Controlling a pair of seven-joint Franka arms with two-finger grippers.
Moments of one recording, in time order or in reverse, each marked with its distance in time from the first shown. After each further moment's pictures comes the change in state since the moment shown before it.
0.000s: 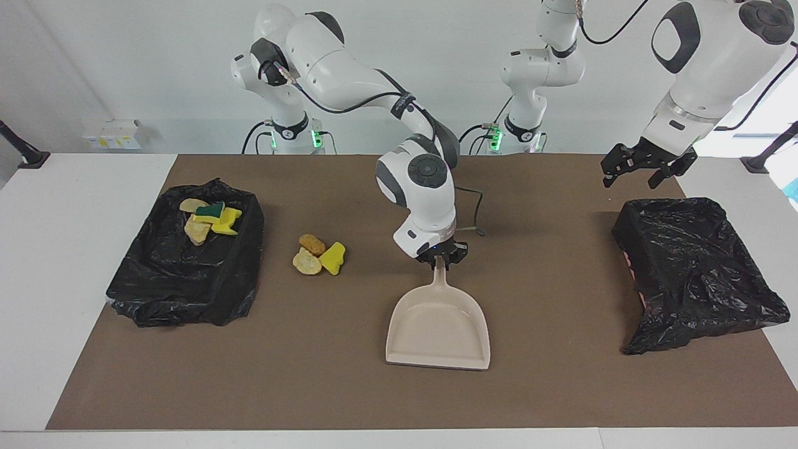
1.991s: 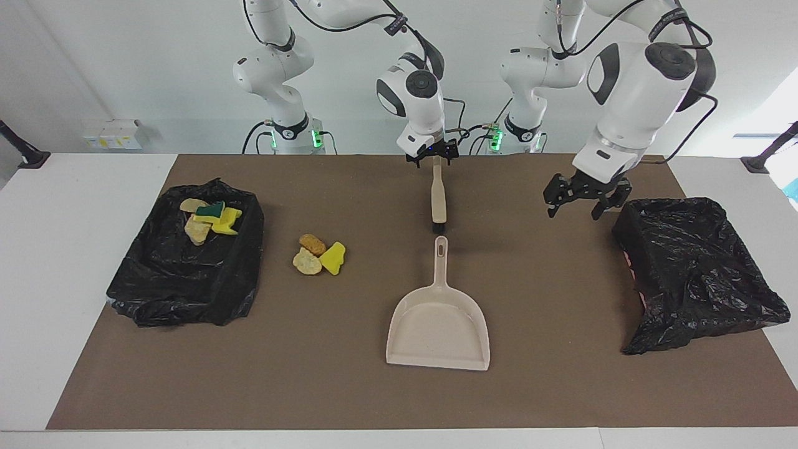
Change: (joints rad) left arm -0.206 0.083 -0.023 -0.124 -0.035 0.336 -0.215; right arm 0.240 -0.612 0.060 -0.932 0.345 0.210 0.009
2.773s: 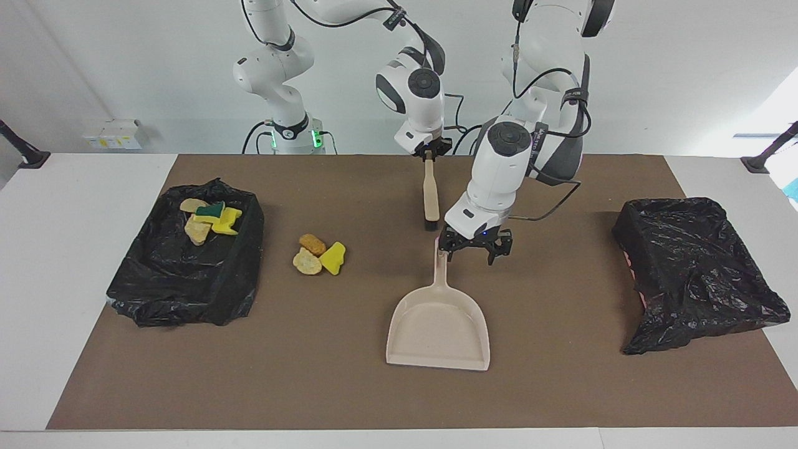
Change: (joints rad) left arm -0.247 0.262 -0.002 0.097 0.049 0.192 -0.202; right arm -0.055 -0.061 -0.019 0.044 -0.014 -0.256 0.015
